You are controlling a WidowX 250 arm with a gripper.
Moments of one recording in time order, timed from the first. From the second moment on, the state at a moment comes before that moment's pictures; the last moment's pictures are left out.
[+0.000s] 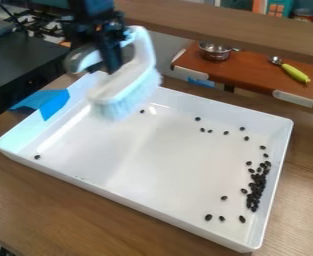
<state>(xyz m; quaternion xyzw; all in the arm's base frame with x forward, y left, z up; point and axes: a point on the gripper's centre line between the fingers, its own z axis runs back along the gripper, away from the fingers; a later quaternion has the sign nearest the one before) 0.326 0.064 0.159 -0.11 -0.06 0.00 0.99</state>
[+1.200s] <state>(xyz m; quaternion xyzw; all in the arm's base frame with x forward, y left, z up) 0.366 0.099 0.075 0.02 -0.04 0.06 1.00</state>
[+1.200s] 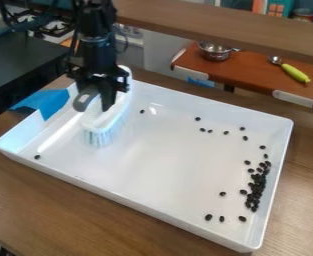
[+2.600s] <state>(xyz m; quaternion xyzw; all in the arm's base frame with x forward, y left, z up) 0.392 -0.087 0.068 -0.01 -0.02 -0.07 1.00</state>
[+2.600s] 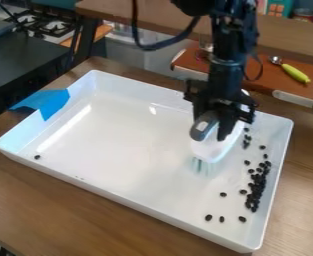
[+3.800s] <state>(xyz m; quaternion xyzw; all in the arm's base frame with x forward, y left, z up) 0.369 -0.098 0.071 -0.04 0.00 -0.16 0.99</state>
